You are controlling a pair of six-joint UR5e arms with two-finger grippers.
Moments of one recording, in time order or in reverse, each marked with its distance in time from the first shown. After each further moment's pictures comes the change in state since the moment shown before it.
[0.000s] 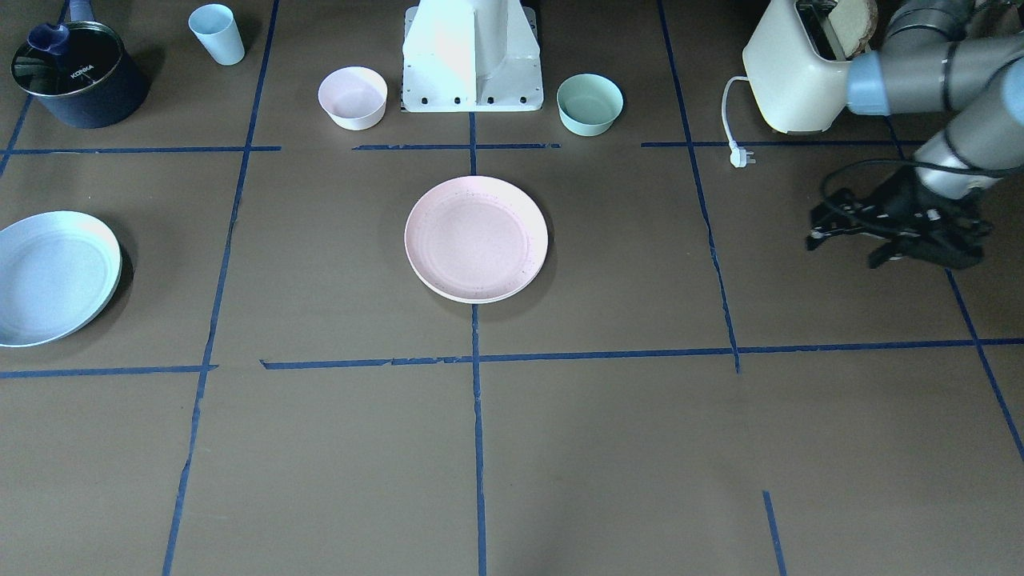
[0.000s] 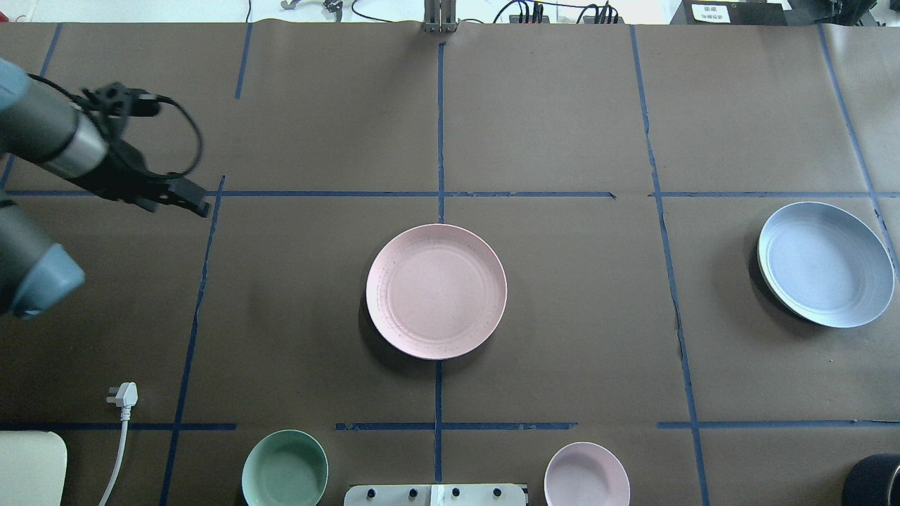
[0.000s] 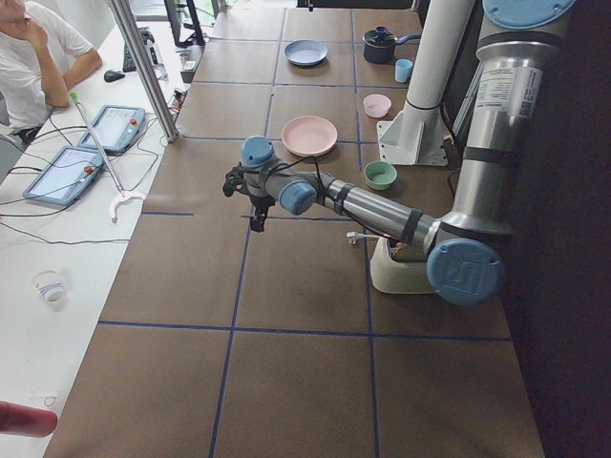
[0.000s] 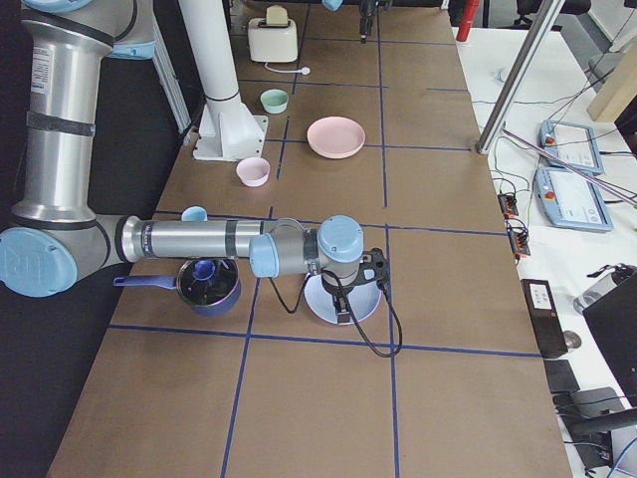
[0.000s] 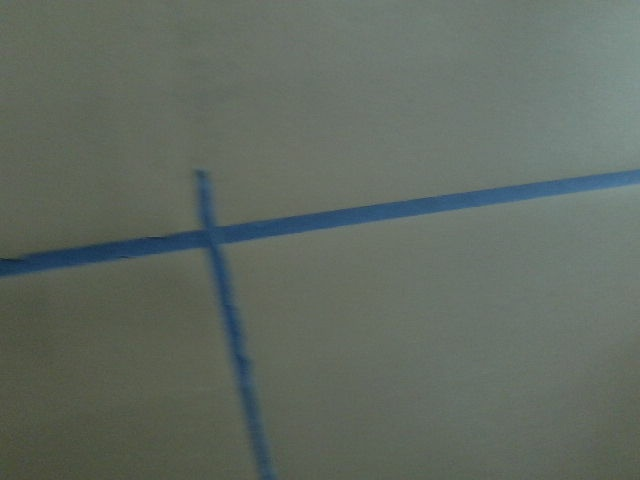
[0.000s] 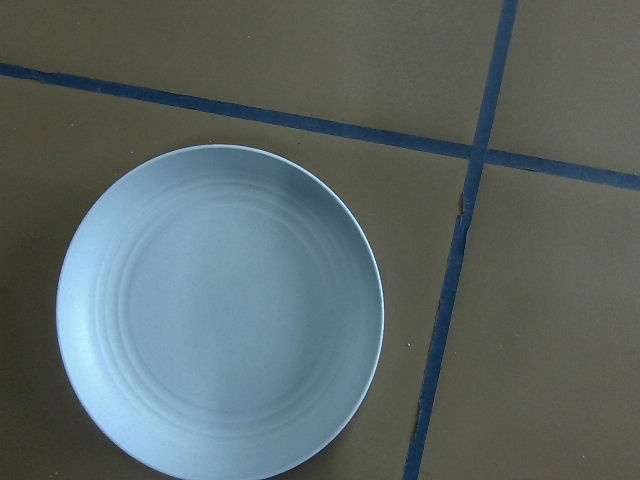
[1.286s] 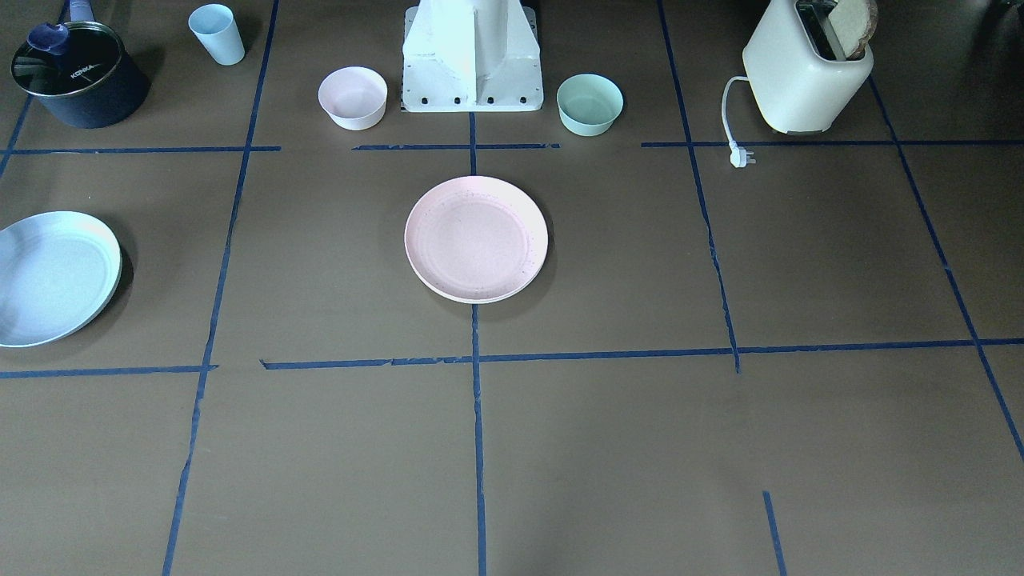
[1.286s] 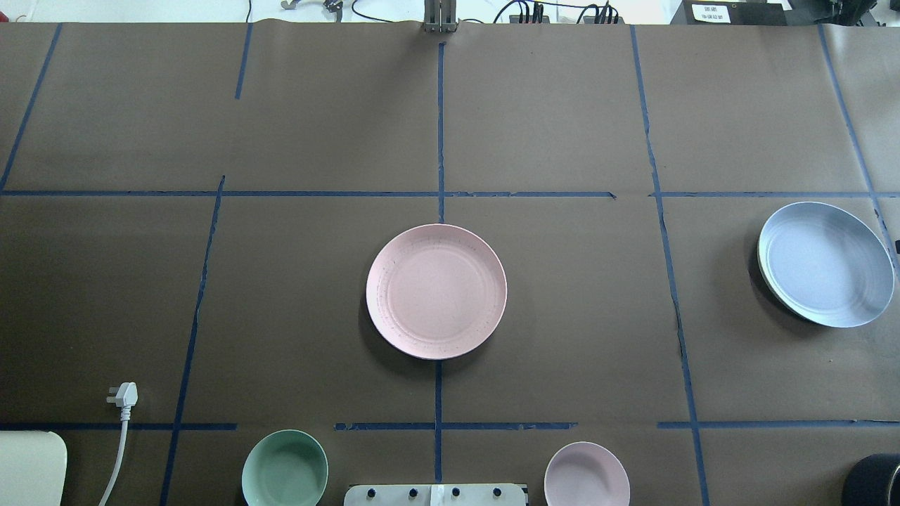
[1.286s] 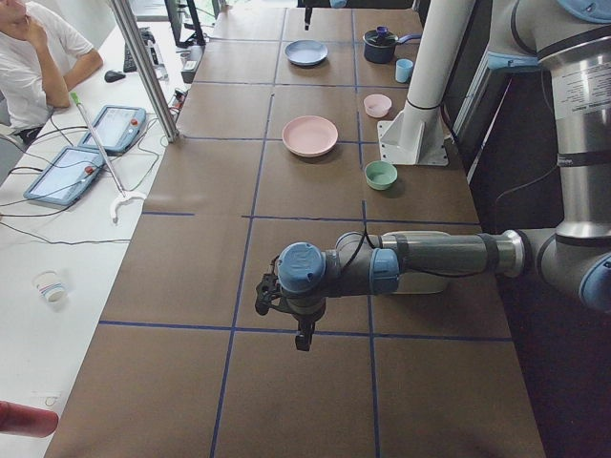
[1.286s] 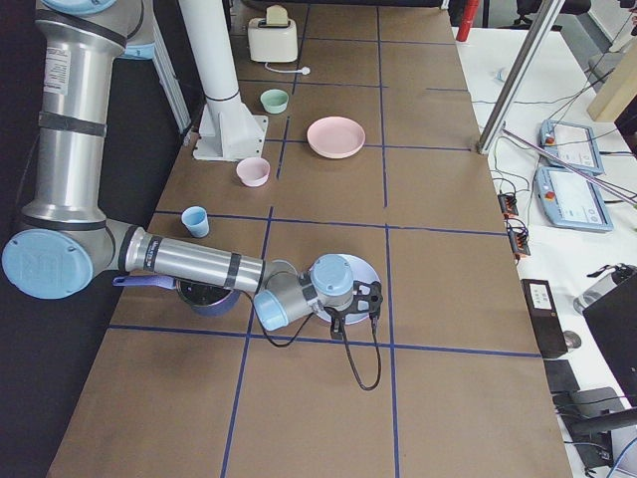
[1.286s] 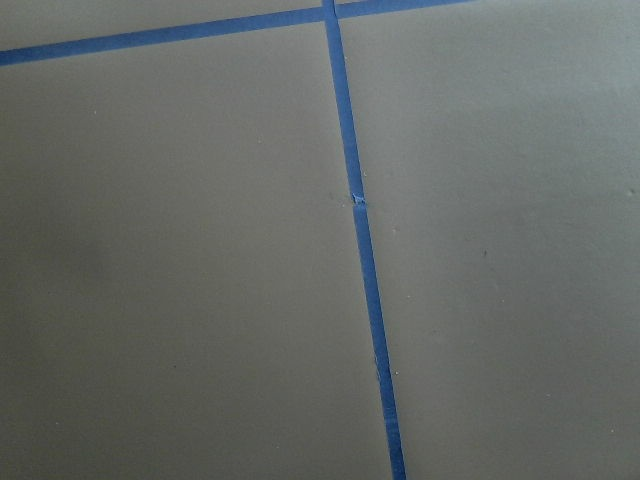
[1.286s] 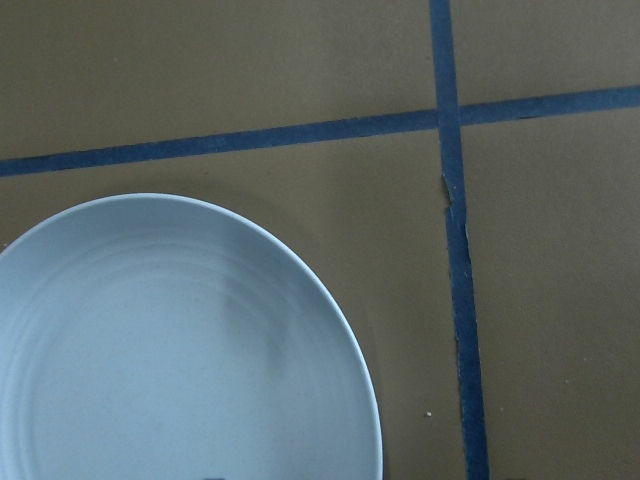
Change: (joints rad) left arm -0.378 0.293 -0.003 0.286 -0.050 0.528; right arm -0.178 0.012 -0.361 0.711 -0.034 0.662
